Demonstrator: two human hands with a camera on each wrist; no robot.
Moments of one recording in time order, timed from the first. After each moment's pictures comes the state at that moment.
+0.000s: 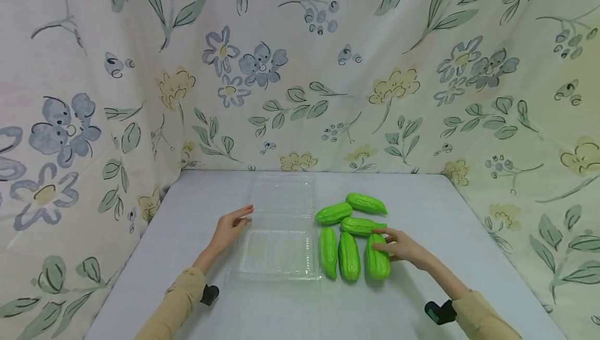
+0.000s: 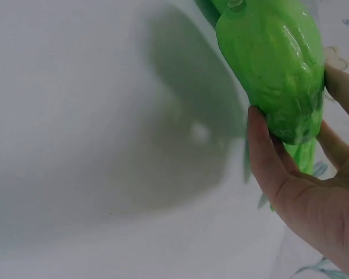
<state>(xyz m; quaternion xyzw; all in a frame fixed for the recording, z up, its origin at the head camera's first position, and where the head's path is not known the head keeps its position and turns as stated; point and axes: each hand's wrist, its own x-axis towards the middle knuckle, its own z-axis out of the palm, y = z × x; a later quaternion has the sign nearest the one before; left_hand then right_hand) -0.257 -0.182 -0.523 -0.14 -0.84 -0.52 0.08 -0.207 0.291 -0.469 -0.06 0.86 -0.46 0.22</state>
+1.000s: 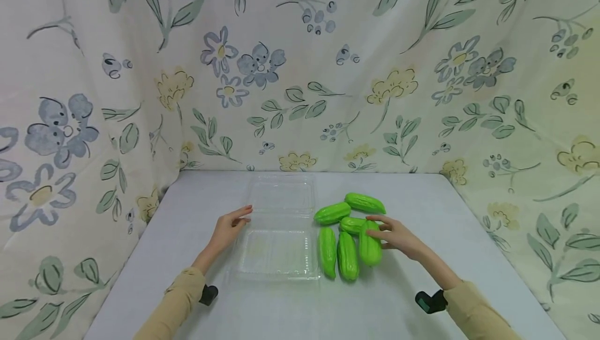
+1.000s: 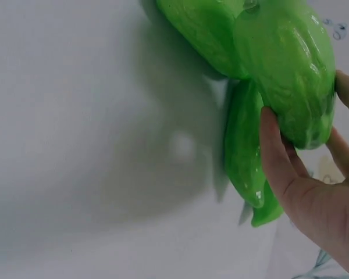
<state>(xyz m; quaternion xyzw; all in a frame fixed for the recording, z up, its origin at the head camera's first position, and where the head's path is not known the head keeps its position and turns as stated) -0.236 -0.172 -0.486 -0.16 -0.84 -0.52 0.09 -0.220 0.278 -0.452 -0.06 0.83 -0.51 0.20</state>
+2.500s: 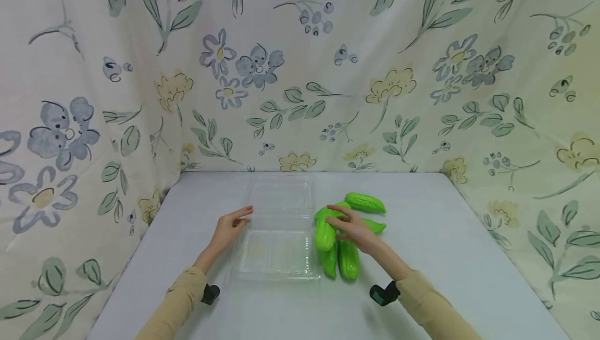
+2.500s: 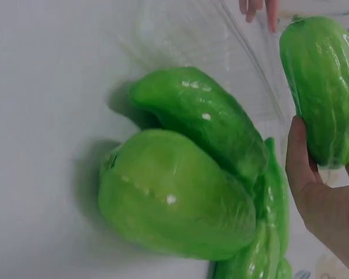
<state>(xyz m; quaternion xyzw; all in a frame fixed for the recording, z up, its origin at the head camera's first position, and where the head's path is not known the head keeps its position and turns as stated) -0.236 -0.172 -0.484 -0.16 -0.84 -0.50 0.08 -0.238 0.179 -0.464 -0.05 0.74 -0.64 0.19</state>
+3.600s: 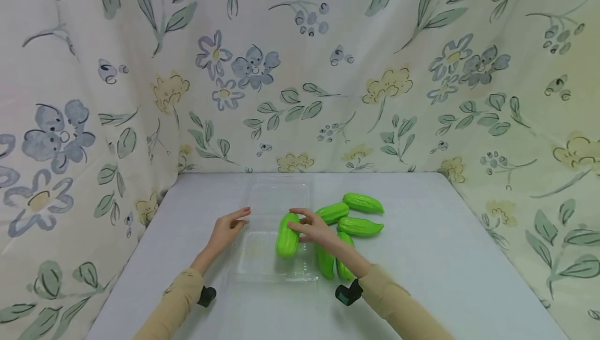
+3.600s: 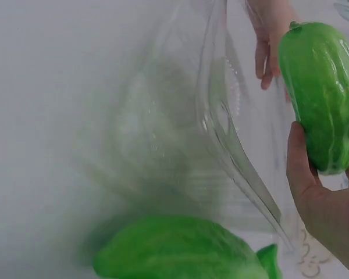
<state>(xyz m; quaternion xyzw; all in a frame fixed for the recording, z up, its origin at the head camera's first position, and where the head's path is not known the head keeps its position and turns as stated) -0.255 -0.178 -0.518 -0.16 -0.85 -0.49 0.11 -0.240 0.102 -0.469 -0.10 0.74 -0.64 0.20</state>
